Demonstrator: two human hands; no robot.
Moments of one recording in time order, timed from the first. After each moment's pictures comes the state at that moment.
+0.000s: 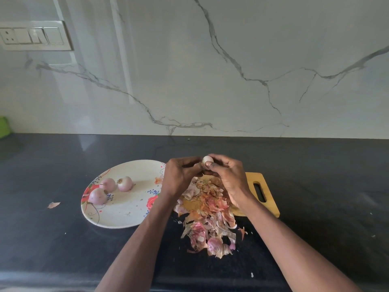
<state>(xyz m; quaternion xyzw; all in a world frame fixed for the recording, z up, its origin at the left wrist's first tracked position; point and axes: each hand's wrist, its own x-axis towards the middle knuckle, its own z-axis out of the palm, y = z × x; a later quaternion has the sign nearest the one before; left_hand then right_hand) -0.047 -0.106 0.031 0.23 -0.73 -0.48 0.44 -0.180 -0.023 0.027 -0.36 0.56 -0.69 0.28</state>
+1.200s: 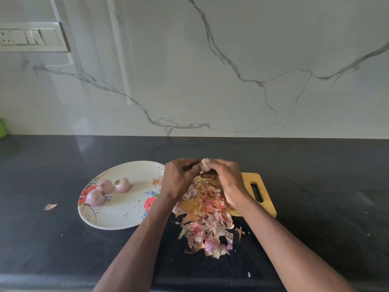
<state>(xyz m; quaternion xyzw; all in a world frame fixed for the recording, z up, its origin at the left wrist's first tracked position) -0.051 -0.110 0.023 0.24 -0.79 -0.33 0.46 -0.178 -0.027 0.028 -0.32 0.57 -0.70 0.30</state>
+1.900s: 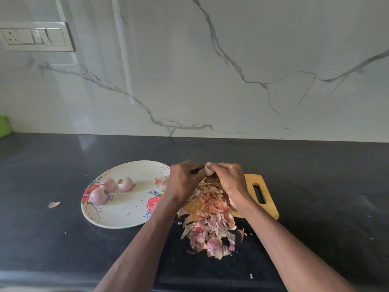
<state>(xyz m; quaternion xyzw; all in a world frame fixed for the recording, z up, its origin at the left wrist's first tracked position) -0.052 -0.101 0.019 0.24 -0.79 -0.33 0.46 -0.178 -0.023 0.022 -0.37 0.65 -0.63 0.23</state>
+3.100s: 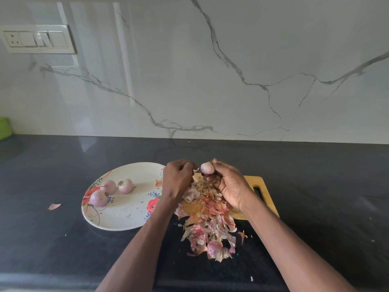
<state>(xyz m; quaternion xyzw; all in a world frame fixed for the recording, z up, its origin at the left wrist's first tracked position) -0.052 -0.111 0.024 0.37 -0.69 -0.43 0.45 -0.174 -0.020 0.040 -0.26 0.46 -0.71 0.46</state>
